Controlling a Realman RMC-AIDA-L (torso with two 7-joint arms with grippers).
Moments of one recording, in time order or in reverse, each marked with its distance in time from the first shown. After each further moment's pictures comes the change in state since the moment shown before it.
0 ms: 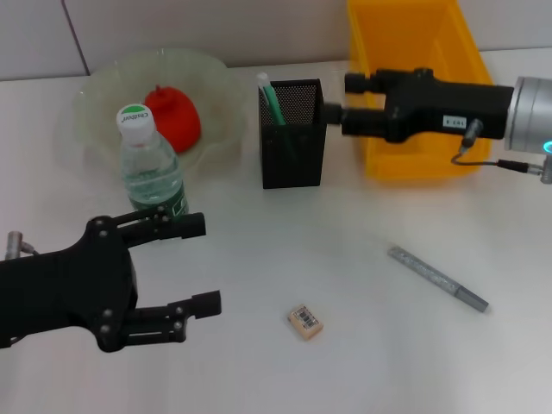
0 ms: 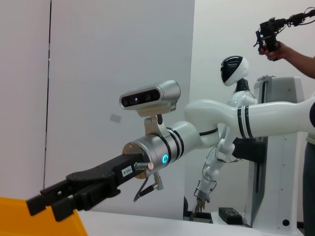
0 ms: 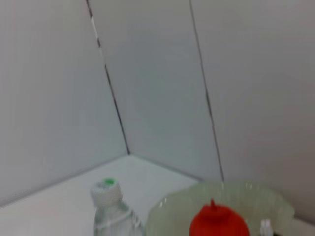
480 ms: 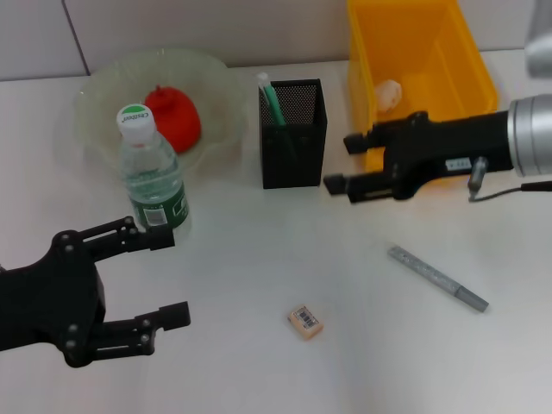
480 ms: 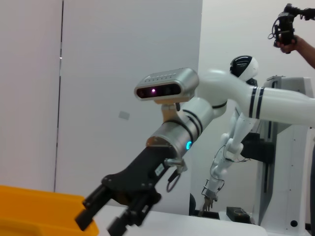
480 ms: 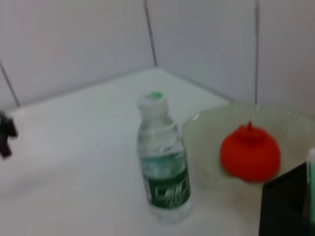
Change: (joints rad) left arm 0.046 0.022 -0.034 -0.001 0.000 0.033 0.004; right arm -0.073 0.008 -0.139 -0.383 -0.313 -0.126 0.299
